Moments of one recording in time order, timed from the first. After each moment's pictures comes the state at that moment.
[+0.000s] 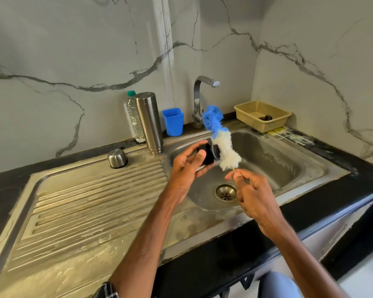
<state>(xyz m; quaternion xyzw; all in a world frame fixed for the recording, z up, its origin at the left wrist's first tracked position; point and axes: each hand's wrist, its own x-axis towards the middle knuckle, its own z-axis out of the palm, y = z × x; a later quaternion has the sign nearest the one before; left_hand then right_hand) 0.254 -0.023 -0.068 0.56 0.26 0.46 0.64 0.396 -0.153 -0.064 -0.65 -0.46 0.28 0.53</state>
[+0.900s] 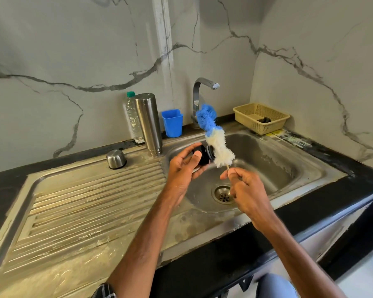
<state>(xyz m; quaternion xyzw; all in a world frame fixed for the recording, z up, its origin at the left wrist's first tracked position) 0.256 -0.019 -0.072 0.50 0.28 0.48 0.66 0.392 -0.134 -0.066 -0.66 -0.46 0.27 0.53</state>
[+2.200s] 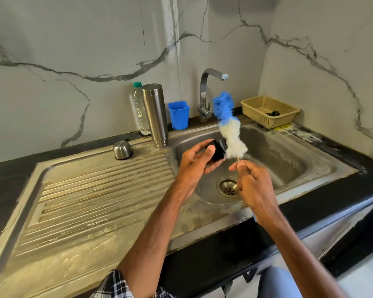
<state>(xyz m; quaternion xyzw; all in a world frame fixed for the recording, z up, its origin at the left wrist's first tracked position) 0.262 -0.028 -0.070 0.50 0.29 0.46 0.67 0.390 -0.128 -0.078 -0.66 -0.43 0.25 0.57</state>
